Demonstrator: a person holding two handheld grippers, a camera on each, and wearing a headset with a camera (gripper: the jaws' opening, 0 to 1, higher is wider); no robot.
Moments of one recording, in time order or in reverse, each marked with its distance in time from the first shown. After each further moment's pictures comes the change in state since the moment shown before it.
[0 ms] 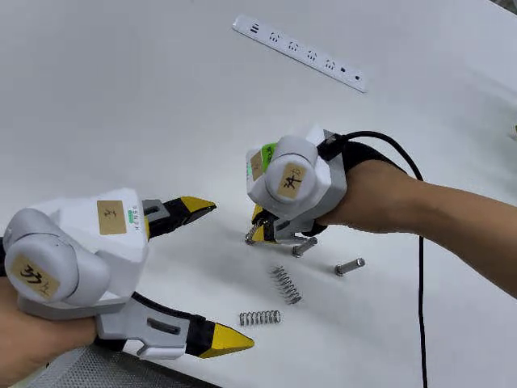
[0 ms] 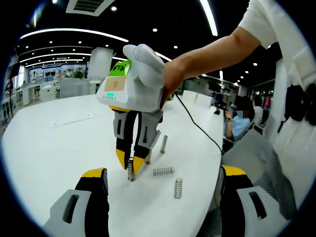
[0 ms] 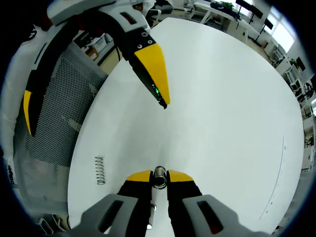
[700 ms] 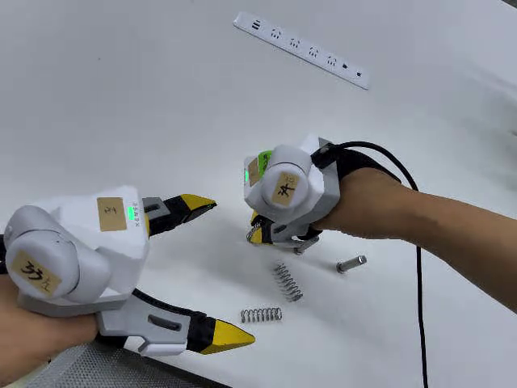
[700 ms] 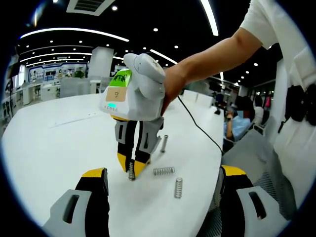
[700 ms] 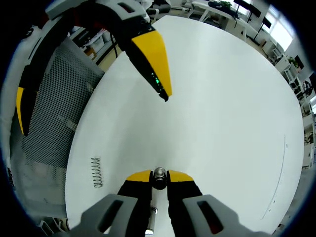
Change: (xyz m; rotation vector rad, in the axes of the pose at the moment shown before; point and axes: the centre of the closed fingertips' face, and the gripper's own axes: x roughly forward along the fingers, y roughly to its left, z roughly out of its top) left arm -0.001 0.001 -0.001 -0.004 0.002 0.003; right arm 0.008 0.000 -0.003 0.015 0.000 -0.008
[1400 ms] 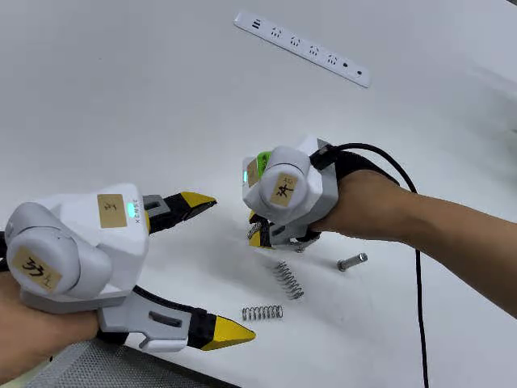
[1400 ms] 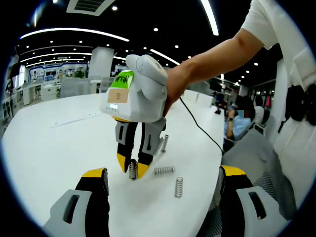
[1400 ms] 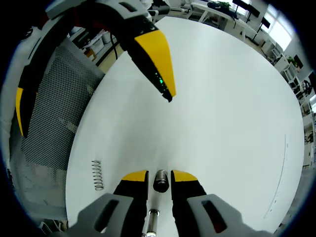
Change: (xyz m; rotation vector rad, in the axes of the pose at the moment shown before) left arm -0.001 0.001 -0.001 0.002 0.003 0.004; right arm 0.002 0.001 0.002 0.004 -0.014 -0.004
